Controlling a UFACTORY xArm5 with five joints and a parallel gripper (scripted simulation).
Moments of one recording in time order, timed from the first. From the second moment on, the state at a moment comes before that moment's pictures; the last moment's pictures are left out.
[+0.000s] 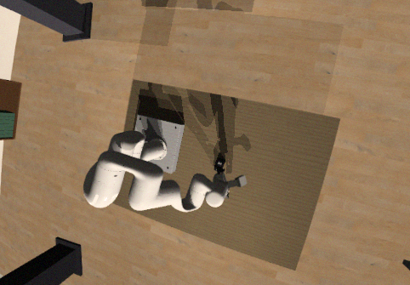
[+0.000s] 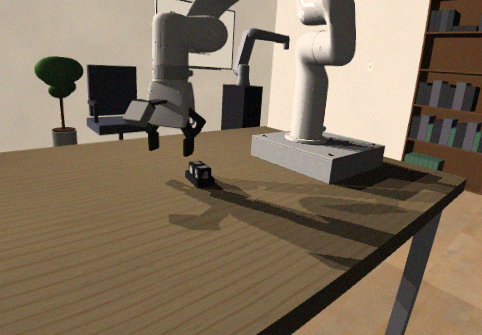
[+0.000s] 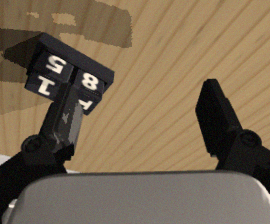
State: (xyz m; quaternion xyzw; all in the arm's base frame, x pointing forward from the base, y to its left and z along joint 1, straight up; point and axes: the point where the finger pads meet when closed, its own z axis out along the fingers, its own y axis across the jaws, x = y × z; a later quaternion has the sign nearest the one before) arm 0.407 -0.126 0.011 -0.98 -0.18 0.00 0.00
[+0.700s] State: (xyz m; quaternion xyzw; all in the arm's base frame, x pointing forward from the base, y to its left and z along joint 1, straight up) arm 0.398 -0.126 0.011 -1.00 -0.07 0.00 0.00
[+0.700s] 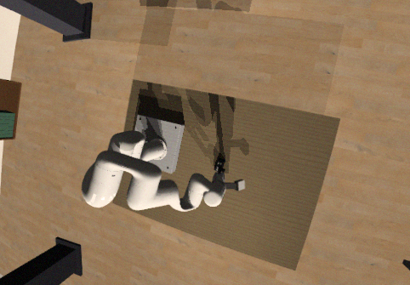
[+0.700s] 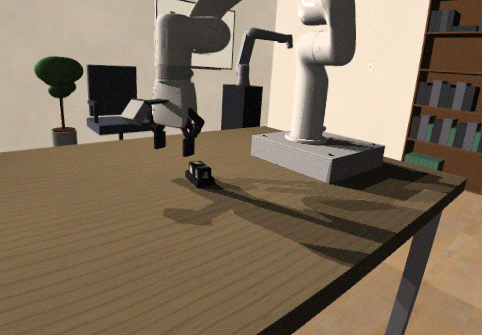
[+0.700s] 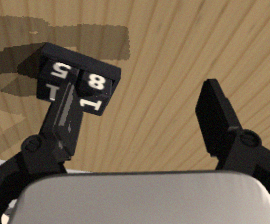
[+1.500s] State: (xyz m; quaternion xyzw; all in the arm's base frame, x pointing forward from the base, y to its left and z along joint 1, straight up) arm 0.368 -0.125 0.011 -1.00 0.09 0.00 0.00
